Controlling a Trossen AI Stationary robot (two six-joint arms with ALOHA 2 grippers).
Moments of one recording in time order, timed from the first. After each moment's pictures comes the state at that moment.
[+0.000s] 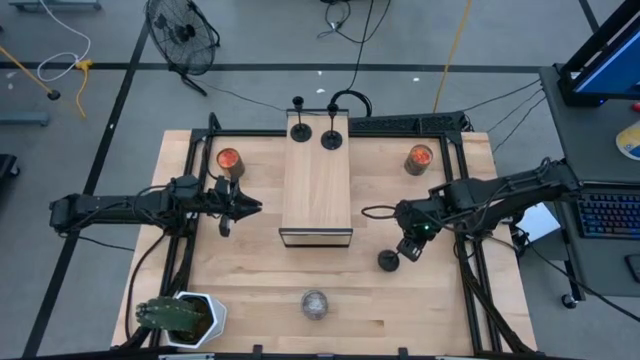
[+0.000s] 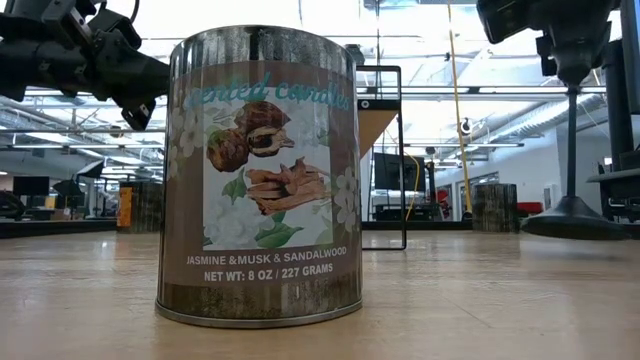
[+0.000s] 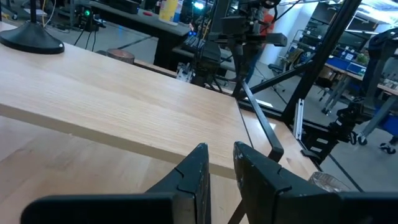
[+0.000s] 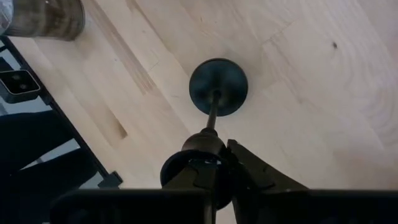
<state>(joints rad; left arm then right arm) 0.16 0.46 0.16 0.24 0.21 -0.30 0.21 1.20 1.09 -1.13 -0.18 0.90</state>
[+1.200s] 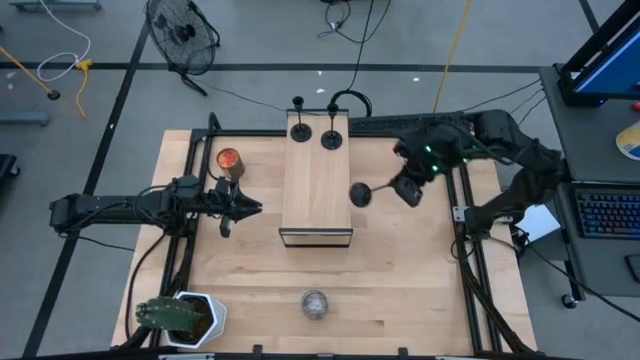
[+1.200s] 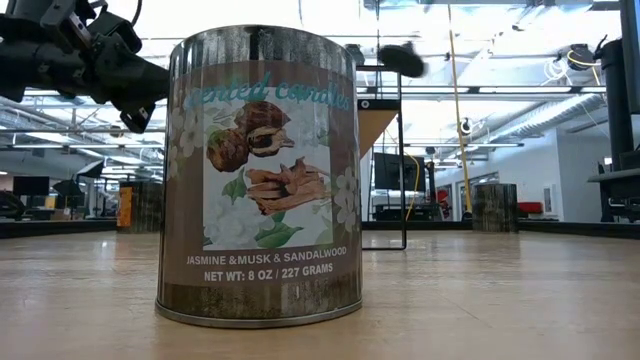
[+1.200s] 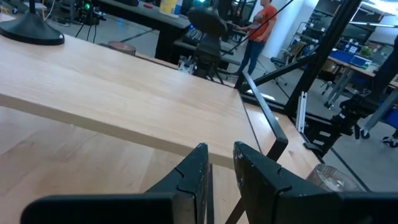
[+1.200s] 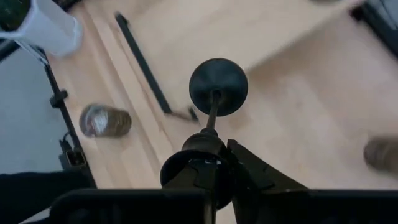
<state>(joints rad) 0.16 0.46 0.16 0.21 0.21 -0.29 -0.07 1.50 2.09 -1.59 -0.02 0.50</state>
